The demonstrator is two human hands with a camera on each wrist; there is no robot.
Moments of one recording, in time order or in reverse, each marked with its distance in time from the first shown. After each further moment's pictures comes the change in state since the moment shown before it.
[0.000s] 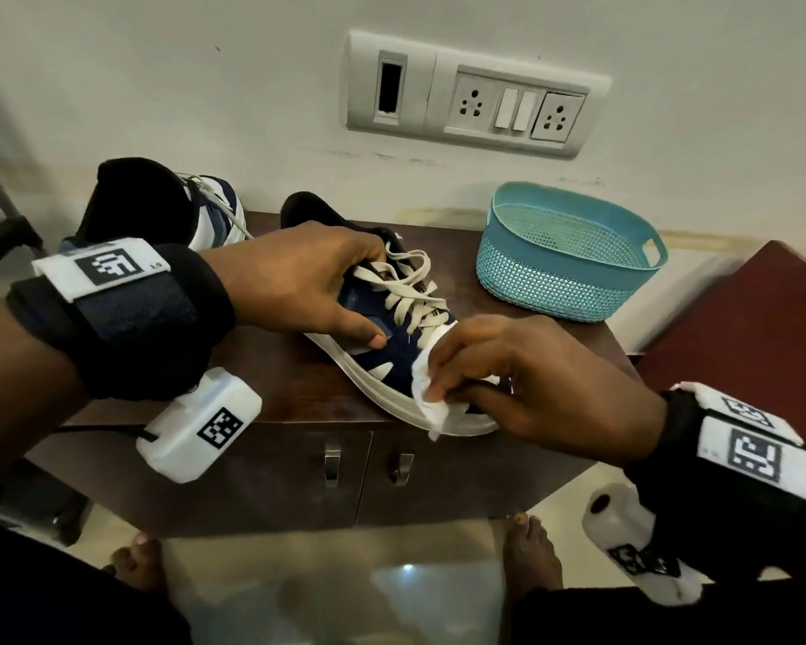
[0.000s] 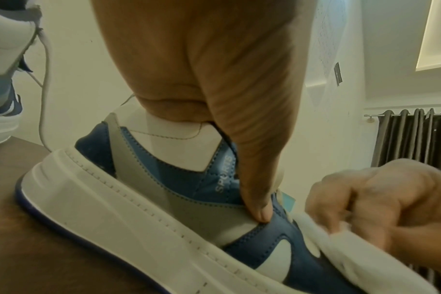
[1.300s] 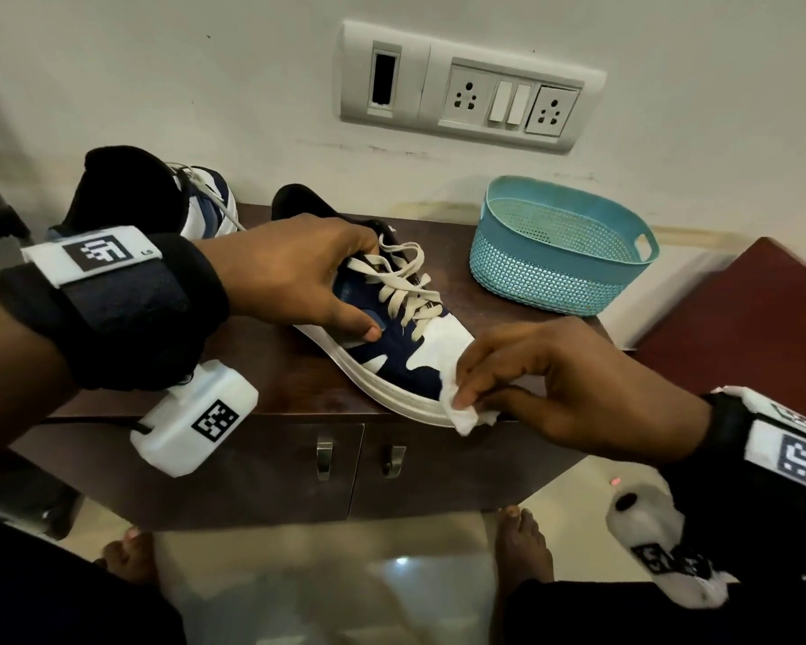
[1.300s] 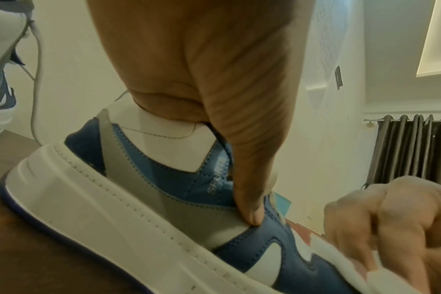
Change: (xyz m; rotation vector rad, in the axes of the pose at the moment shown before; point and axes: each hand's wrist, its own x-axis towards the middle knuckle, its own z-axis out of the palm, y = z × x) left_hand 0.001 0.006 0.001 0.015 -0.006 -0.033; right_hand -0.025 0.008 -0.012 0.079 -0.013 0.056
